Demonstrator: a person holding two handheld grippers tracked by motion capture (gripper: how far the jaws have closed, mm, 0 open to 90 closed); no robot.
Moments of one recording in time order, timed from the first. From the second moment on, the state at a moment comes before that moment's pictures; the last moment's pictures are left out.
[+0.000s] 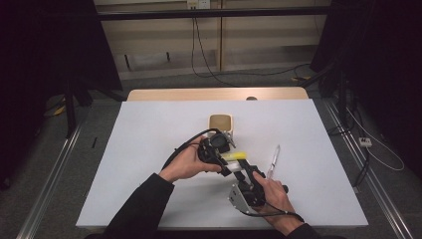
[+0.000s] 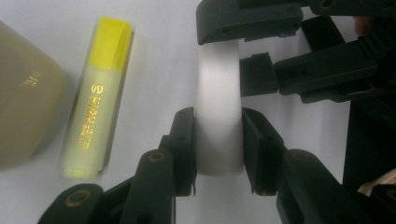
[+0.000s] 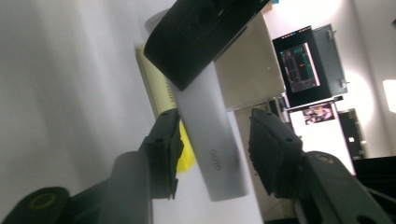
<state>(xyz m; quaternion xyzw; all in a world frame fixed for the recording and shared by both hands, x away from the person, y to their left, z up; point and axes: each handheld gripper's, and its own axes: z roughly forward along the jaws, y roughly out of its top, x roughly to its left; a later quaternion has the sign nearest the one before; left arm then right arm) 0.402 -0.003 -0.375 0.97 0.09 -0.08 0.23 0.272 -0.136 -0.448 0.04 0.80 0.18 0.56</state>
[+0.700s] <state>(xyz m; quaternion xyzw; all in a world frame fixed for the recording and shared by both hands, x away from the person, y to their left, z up) 0.402 0.009 -0.384 0.95 0.12 -0.07 0.27 0.274 -0.141 -0.451 0.06 0.82 0.21 0.53</state>
